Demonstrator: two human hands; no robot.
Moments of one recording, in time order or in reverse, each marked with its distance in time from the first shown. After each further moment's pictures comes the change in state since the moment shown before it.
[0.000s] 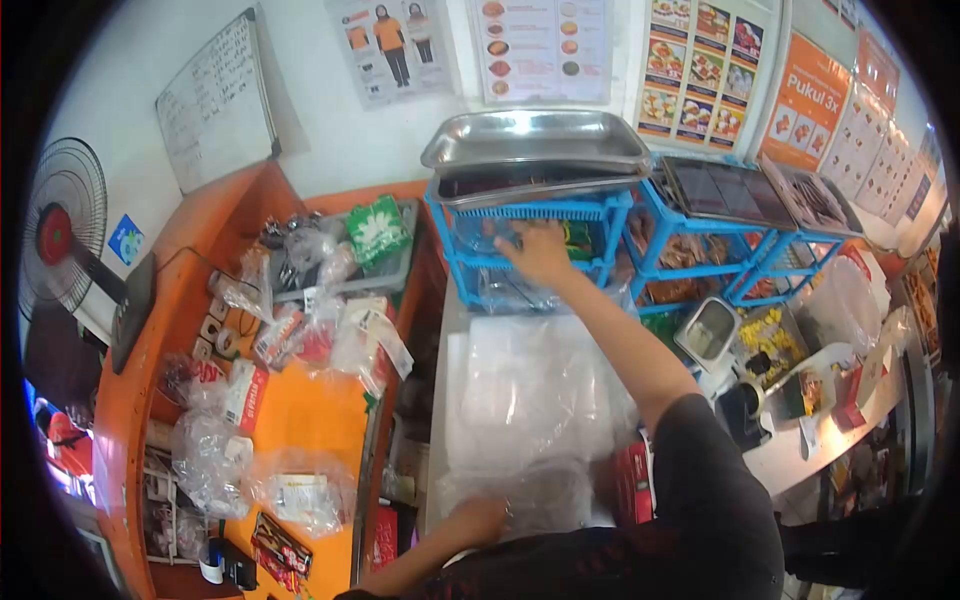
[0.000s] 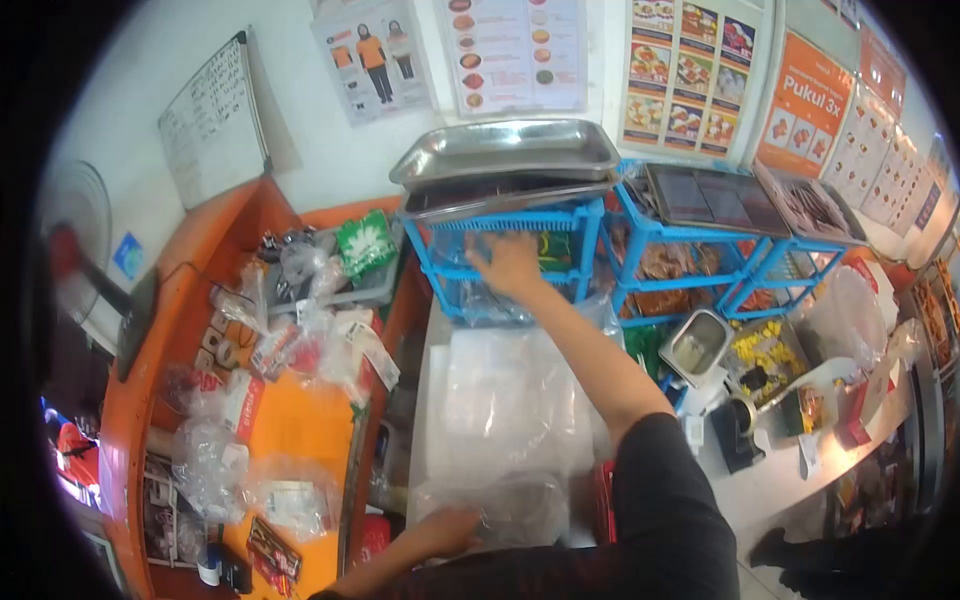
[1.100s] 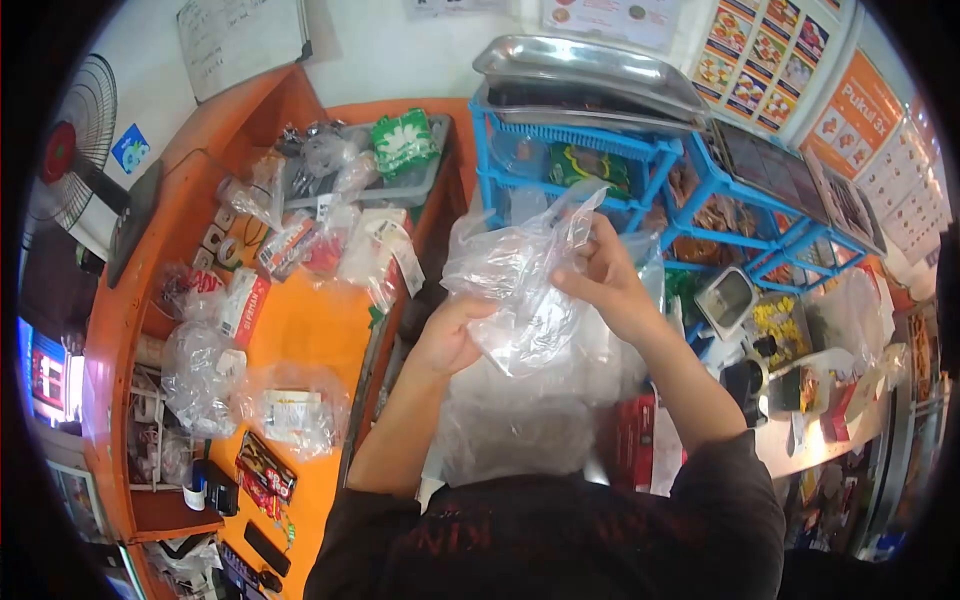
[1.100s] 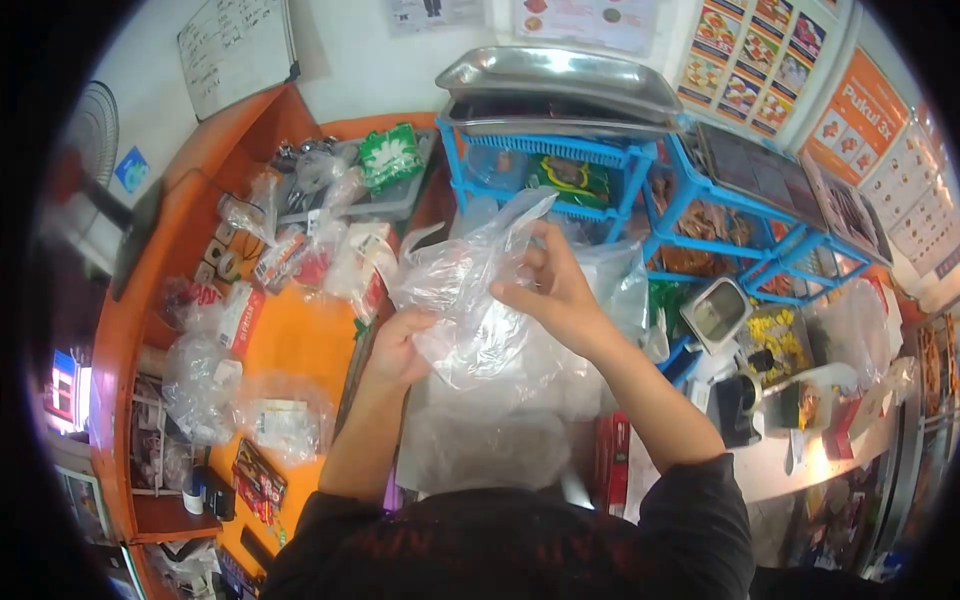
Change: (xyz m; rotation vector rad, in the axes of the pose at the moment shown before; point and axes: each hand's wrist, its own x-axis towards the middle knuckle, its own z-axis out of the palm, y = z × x) left_hand -0.015 -0.005 -0.163 -1.865 0.526 0.928; right_hand -0.117 -0.073 -0.092 1.250 -0.216 0.236
